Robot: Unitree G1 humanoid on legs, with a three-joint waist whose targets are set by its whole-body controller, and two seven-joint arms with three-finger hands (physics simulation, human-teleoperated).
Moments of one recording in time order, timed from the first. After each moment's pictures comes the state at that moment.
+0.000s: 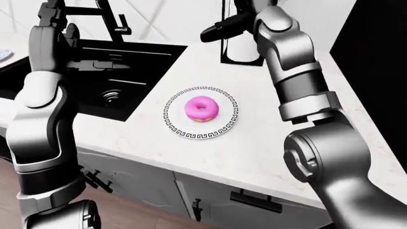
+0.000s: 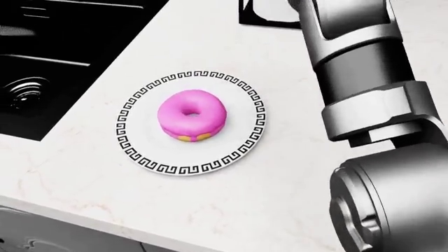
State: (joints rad) left arm -0.77 0.53 0.29 -0.05 -0.16 0.60 -0.02; right arm -1.48 -0.17 -0.09 0.86 -0.07 0.36 0.08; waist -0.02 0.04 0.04
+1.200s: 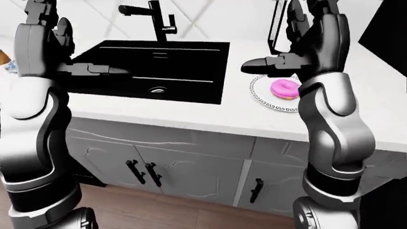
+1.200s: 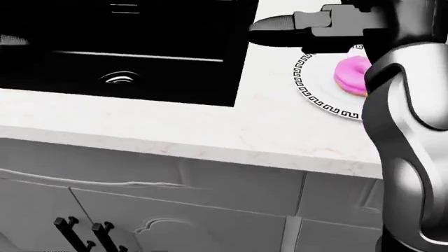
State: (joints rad) left arm -0.71 0.53 0.31 -0.24 -0.16 0.67 -0.03; right arm -0.77 -0.19 -0.13 -0.38 0.19 0.60 -0.14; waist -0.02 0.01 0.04
